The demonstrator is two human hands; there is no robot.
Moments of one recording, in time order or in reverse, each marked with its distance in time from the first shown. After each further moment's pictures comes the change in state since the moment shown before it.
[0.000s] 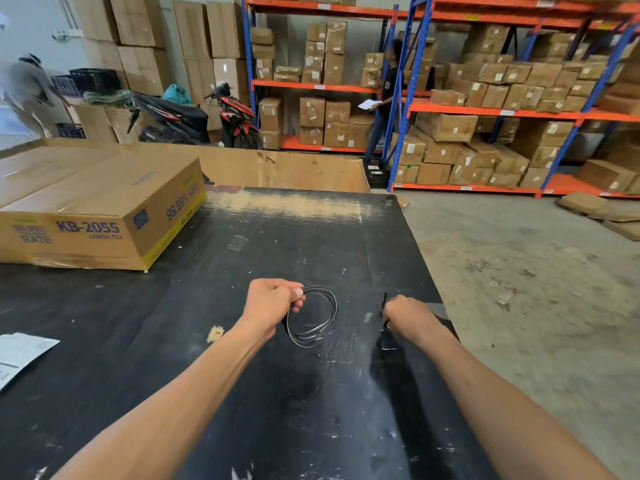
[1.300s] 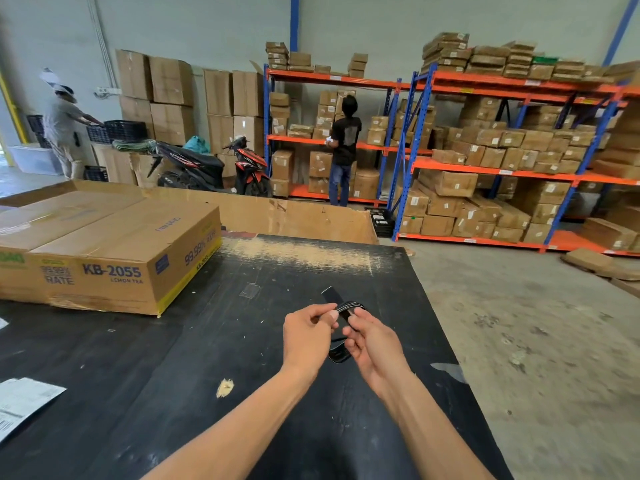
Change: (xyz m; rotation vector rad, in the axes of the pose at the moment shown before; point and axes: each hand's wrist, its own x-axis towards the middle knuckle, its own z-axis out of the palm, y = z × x) left_hand -0.005 0.026 0.026 -0.082 0.056 0.261; right_hand -0.027 -0.108 -0.102 2.326 0.231 0.262
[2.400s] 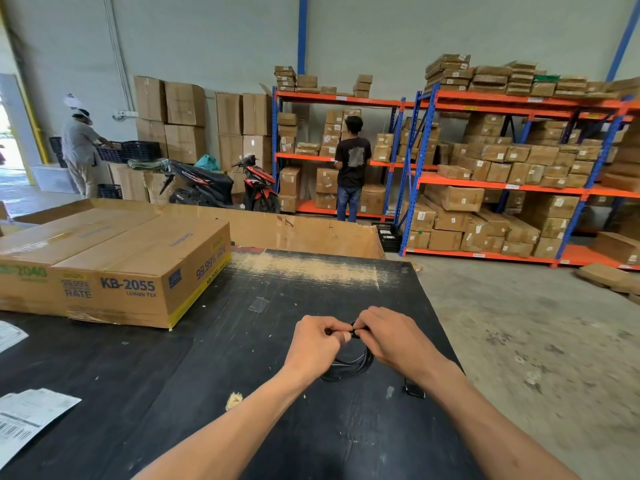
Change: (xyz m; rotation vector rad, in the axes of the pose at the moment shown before) left_hand 0.007 0.013 -0.016 0.306 -0.233 0.155; right_hand 0.005 -0.055 -0.016 -1.814 -0.354 -0.996
